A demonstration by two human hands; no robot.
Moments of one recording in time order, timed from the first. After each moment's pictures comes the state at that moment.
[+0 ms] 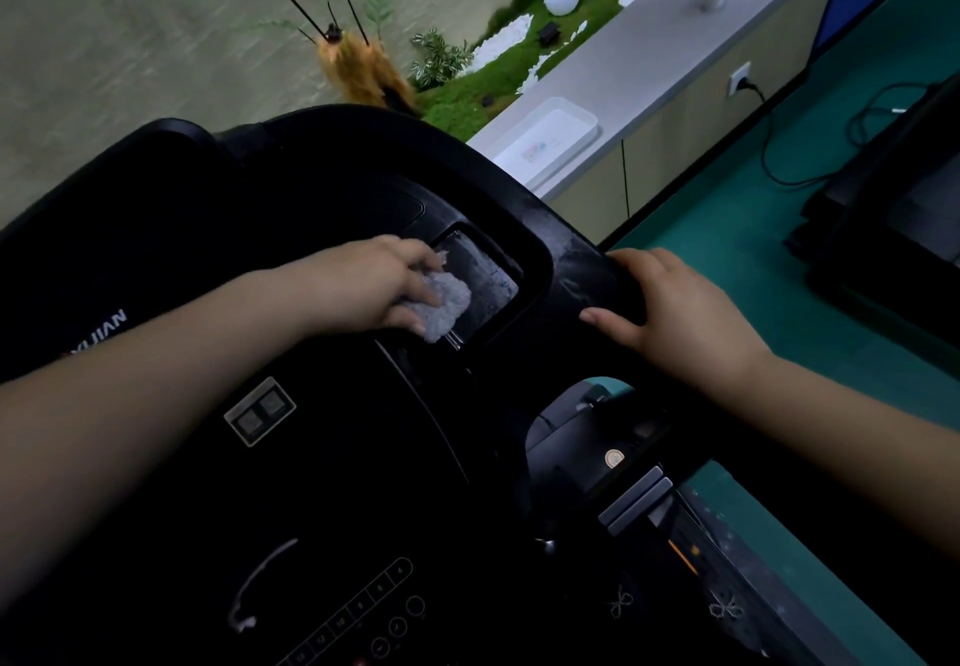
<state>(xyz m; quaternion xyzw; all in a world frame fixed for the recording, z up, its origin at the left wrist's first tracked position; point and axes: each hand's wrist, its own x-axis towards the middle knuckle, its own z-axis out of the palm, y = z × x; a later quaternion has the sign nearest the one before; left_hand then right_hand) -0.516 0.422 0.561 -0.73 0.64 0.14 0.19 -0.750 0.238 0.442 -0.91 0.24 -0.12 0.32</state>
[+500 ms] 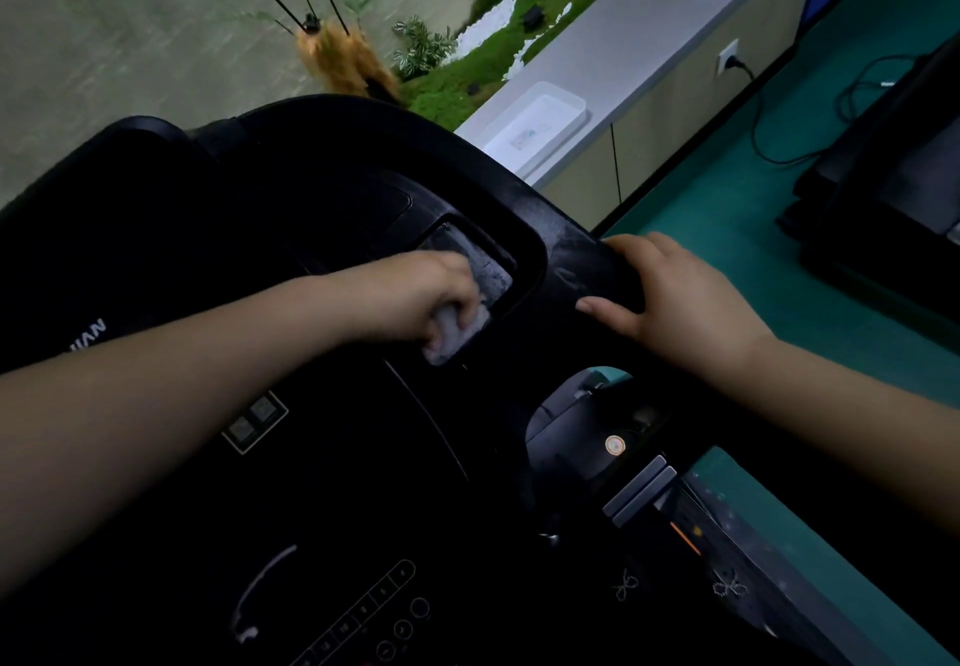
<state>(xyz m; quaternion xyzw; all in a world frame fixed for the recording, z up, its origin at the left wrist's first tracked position) -0.528 0.398 0.525 -0.71 0.66 0.24 0.11 -0.748 0.238 0.439 -0.91 0.24 -0.13 0.31</state>
